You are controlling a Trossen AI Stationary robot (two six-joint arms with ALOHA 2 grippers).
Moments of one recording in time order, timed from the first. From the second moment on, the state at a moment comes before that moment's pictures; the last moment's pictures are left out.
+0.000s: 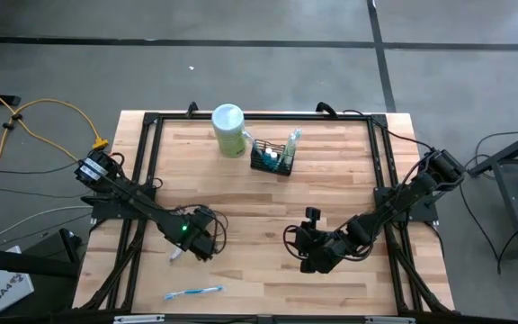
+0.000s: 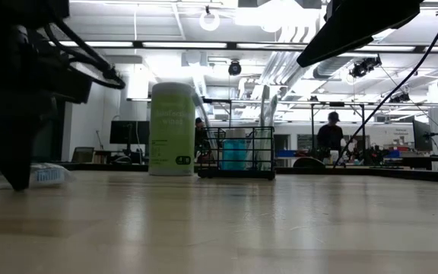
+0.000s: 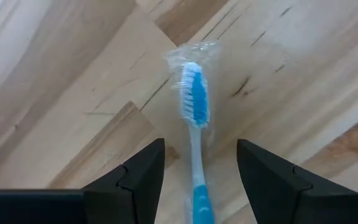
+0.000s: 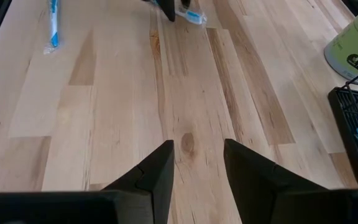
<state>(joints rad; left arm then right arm) -0.55 1.64 0.90 -0.83 -0.28 -1.37 0.60 1.59 1.01 -0.28 0.62 0.45</state>
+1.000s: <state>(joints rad) -0.51 1.64 0.84 -0.74 -0.25 -1.33 0.60 1.59 1.01 -0.28 0.62 0.45</state>
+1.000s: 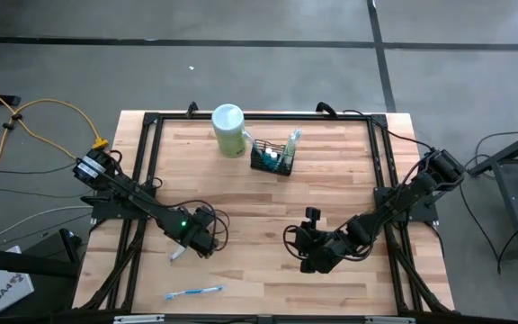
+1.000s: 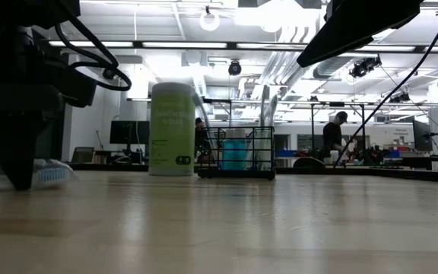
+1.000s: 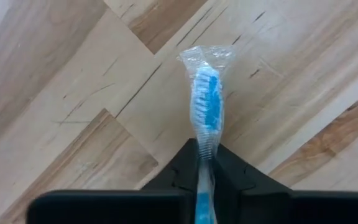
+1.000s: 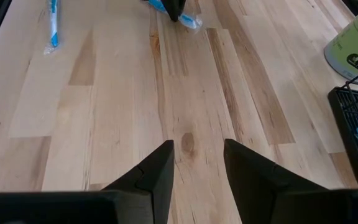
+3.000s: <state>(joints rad) -0.51 1.36 0.86 -0.06 -1.13 -0.54 0.60 1.59 1.01 -0.28 0.62 0.45</state>
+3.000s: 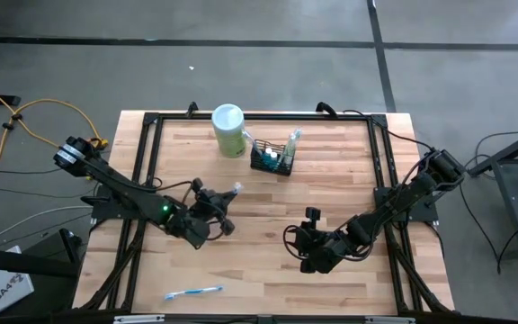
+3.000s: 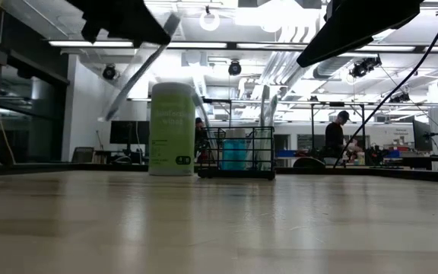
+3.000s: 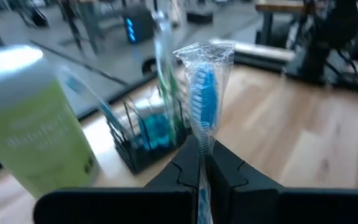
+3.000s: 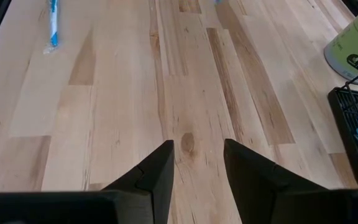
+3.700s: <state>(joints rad) -0.29 1.61 0.86 0.84 -1.15 0.11 0.60 1.59 1.01 -0.28 0.62 0.45</state>
